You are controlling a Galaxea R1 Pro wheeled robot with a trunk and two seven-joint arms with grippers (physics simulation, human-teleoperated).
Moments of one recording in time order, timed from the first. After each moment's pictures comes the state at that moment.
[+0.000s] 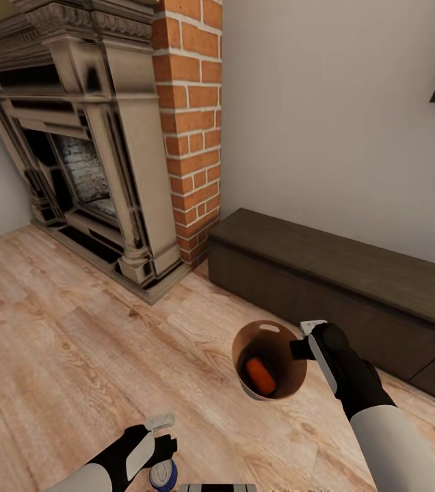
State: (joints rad) left arm -0.59 -0.08 -0.27 -0.25 0.57 0.38 0.22; right arm -0.68 -0.06 0.09 -1.04 -0.03 1.05 -0.05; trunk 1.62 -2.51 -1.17
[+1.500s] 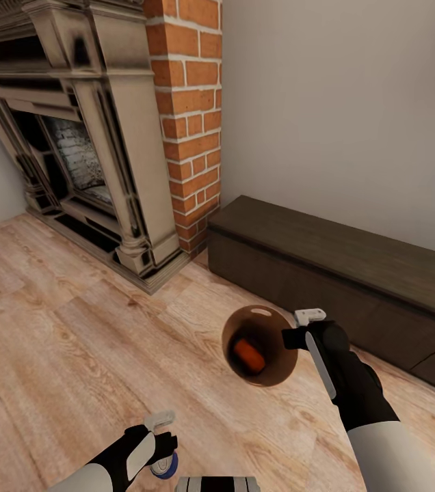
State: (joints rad) left arm -0.59 -0.08 -0.27 -0.25 0.57 0.34 0.22; right arm -0.62 -0.01 0.09 -1.27 -0.02 1.05 -0.05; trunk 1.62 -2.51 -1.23
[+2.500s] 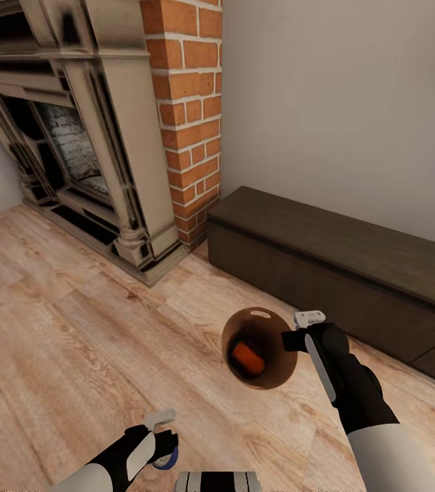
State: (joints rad) left arm -0.59 -0.08 -0.28 -0.25 0.57 0.32 0.20; right arm -0.61 -0.01 0.09 -1.27 -0.02 1.05 -0.05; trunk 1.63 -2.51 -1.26
